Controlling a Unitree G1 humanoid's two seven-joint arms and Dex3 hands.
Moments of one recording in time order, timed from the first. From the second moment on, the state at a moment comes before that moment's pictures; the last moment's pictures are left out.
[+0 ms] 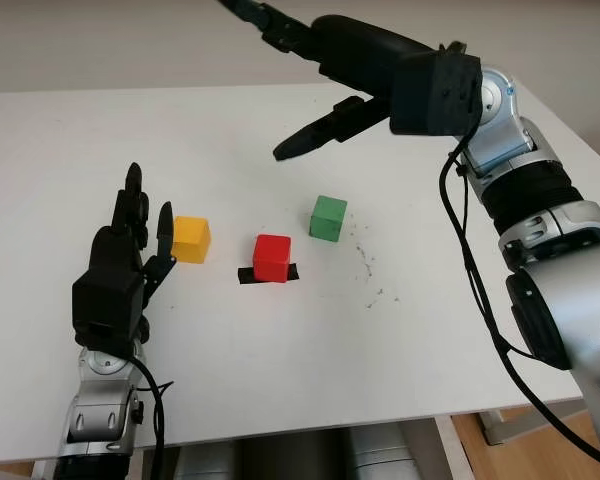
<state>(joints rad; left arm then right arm) -0.14 0.22 0.18 -0.01 0.10 0.06 0.09 -1.25 -0.38 0.19 1.08 -0.14 -0.52 0.62</state>
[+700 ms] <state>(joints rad) -0.30 0.68 0.10 0.04 0.35 0.01 -0.21 -1.15 -0.34 -0.09 1.18 0.10 -0.27 0.67</state>
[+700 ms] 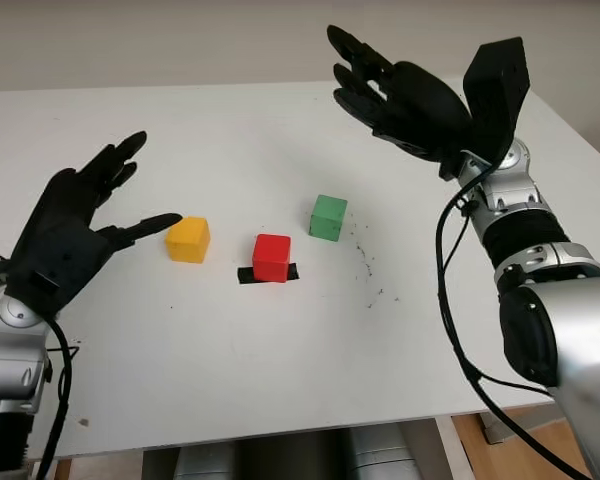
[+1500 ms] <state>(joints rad) -0.53 0.82 -0.17 0.30 0.69 -0.16 -0.31 -1.10 -0.31 -0.15 1.18 0.11 -0.27 0.60</state>
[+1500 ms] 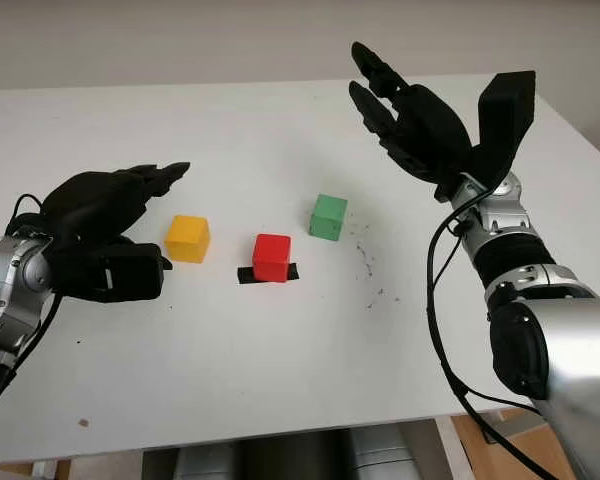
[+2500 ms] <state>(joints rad) -0.64 0.78 -0.22 0.40 0.56 -0.19 -0.54 -1.09 -0.31 -0.15 1.16 0.08 -0.26 0.57</state>
